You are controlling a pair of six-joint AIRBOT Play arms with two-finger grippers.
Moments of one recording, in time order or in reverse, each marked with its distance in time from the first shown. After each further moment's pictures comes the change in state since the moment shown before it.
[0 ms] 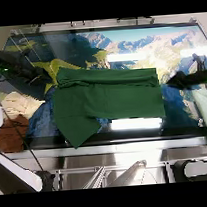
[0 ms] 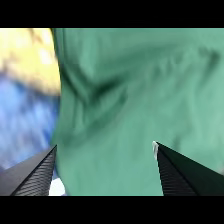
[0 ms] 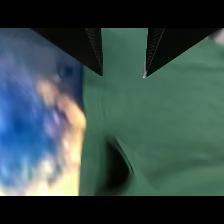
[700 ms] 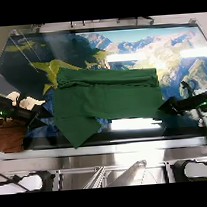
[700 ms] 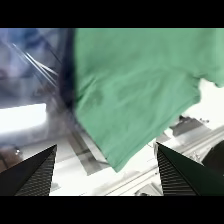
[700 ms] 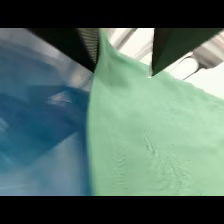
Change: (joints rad) left arm 0.164 0.552 -1.059 0.003 -0.186 0.029; right arm -0.004 0.066 -0.417 -0.005 -0.039 -0.057
